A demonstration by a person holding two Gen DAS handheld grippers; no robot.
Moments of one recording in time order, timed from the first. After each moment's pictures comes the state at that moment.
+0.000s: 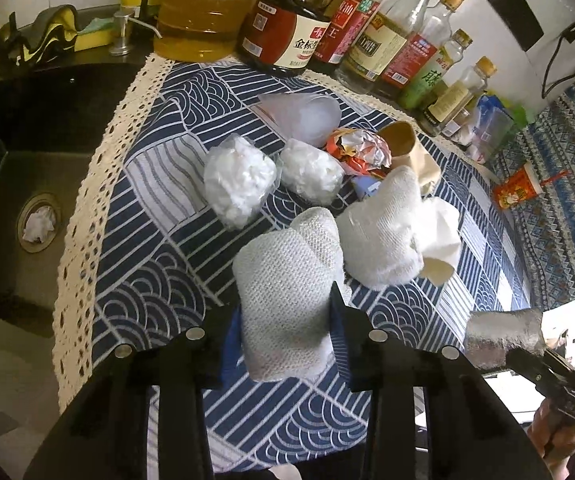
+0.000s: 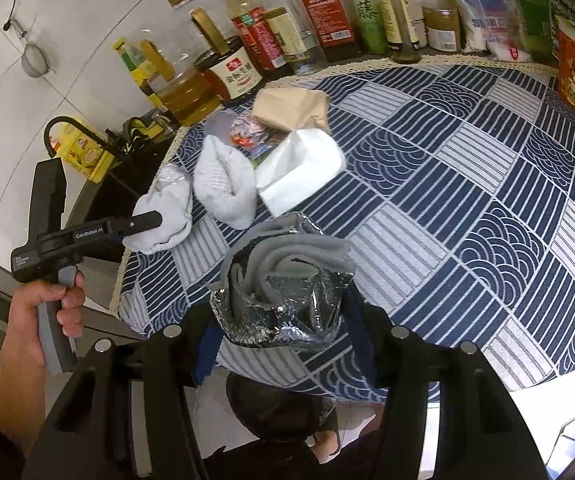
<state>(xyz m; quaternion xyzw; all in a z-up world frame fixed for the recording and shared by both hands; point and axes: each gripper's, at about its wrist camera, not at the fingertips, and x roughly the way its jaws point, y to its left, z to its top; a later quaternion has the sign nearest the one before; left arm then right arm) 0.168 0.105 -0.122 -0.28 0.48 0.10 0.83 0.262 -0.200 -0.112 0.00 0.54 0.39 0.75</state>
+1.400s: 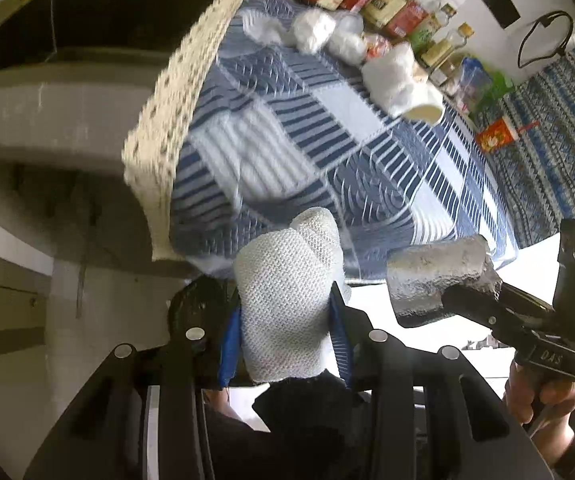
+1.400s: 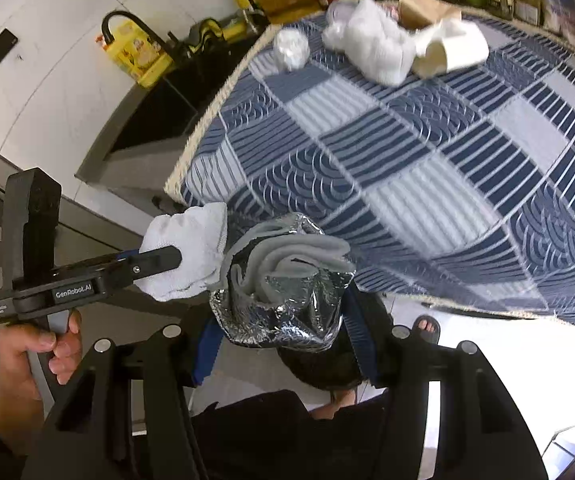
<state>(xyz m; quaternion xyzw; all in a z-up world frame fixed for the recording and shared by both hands) -0.028 0.056 -0.162 -0.32 0.50 0.08 0.80 0.099 -0.146 -0.153 -0.07 0.58 0.45 0.68</state>
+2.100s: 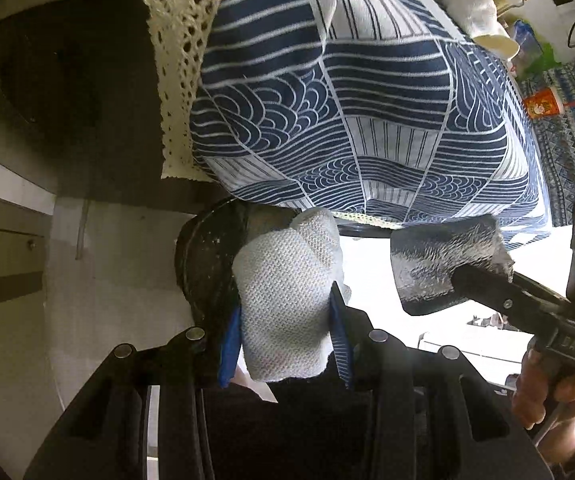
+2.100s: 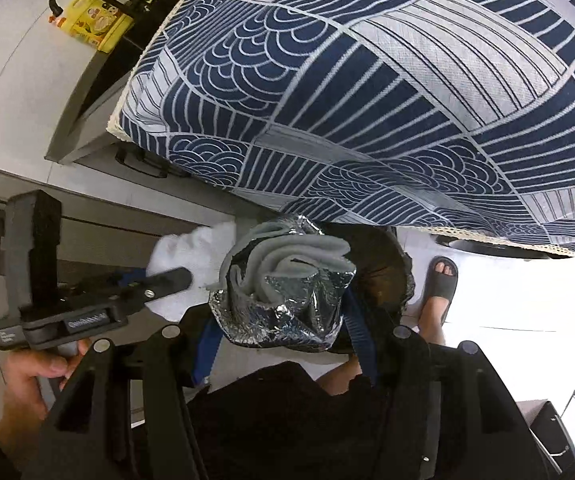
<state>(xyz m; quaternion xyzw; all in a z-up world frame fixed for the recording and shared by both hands) -0.045 0.047 -0.255 -0.35 0.58 0.08 0.73 0.084 -0.138 -0.235 -0.06 0.65 0.42 0.63</state>
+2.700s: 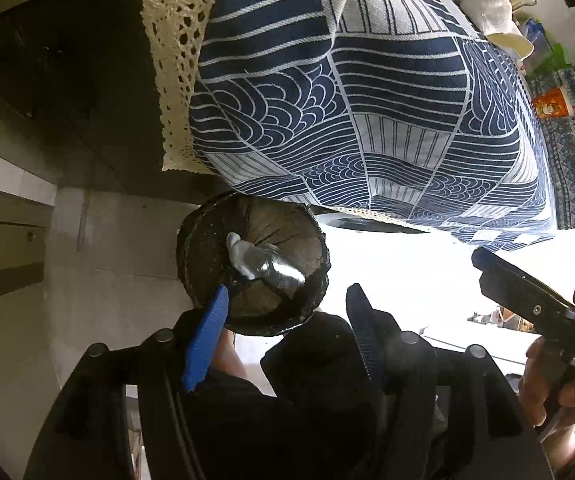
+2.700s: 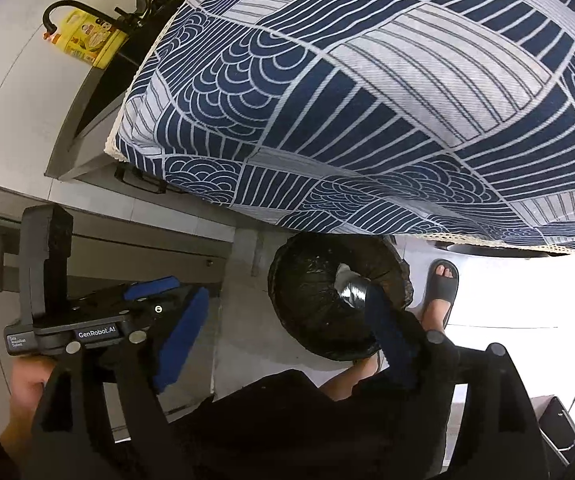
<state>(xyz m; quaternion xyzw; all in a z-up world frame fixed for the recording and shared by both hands) -0.036 0.051 -0.259 -0.35 0.60 0.09 0.72 0.098 -0.145 -0.230 -0.04 0.65 0.40 0.64</state>
